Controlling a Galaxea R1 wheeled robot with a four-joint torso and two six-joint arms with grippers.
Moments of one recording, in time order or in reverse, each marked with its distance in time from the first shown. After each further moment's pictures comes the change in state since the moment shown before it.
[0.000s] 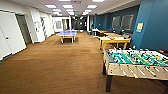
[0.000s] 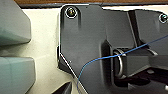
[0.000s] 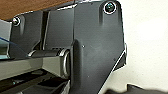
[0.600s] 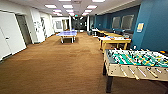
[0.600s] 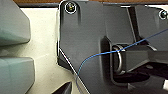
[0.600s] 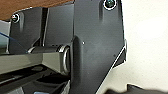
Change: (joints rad) left arm 0.008 0.002 0.000 -0.001 0.000 -0.001; right arm -0.007 0.001 0.000 0.000 -0.008 0.001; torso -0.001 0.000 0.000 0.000
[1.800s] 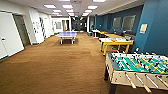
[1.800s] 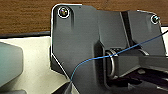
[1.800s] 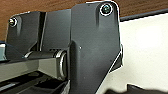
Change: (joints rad) left arm -0.009 0.011 0.005 -0.001 -0.010 0.000; right arm 0.013 0.002 -0.003 0.000 0.007 0.000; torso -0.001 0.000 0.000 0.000
